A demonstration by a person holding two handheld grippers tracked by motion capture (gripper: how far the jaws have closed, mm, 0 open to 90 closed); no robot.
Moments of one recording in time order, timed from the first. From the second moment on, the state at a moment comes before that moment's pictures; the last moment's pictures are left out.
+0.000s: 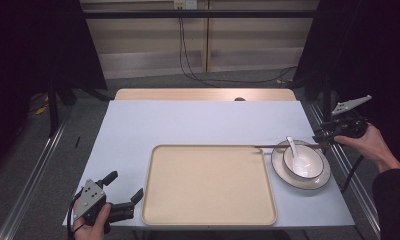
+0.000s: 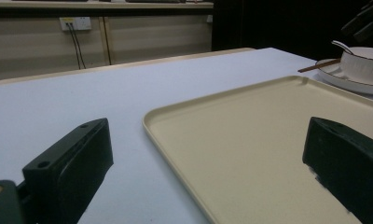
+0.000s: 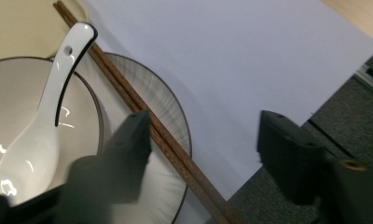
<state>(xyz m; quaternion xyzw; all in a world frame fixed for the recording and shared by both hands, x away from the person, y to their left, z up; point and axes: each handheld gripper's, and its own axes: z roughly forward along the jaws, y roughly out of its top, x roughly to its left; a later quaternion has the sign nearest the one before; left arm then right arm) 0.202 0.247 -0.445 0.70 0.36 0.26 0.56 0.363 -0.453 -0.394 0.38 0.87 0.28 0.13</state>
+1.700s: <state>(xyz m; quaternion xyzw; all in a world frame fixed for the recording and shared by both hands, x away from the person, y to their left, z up) 0.204 0.246 -0.446 0.71 0.36 0.26 0.55 0.382 -0.426 -0.415 0.29 0.92 0.24 0.05</state>
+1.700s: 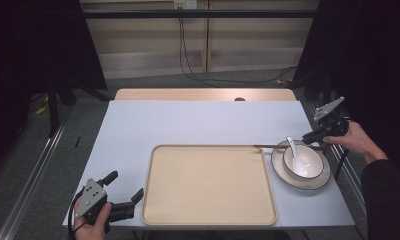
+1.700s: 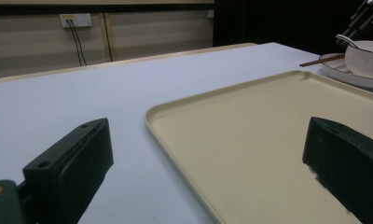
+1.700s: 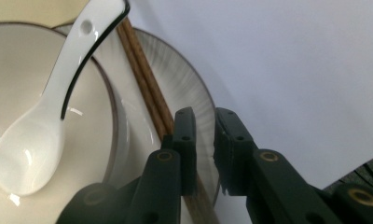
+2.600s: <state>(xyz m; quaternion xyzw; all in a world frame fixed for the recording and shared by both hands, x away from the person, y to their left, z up) 0.205 0.248 -0.447 0.71 0.37 0.26 0.54 0.388 -0.412 -0.435 0.25 0.94 0.21 0.06</state>
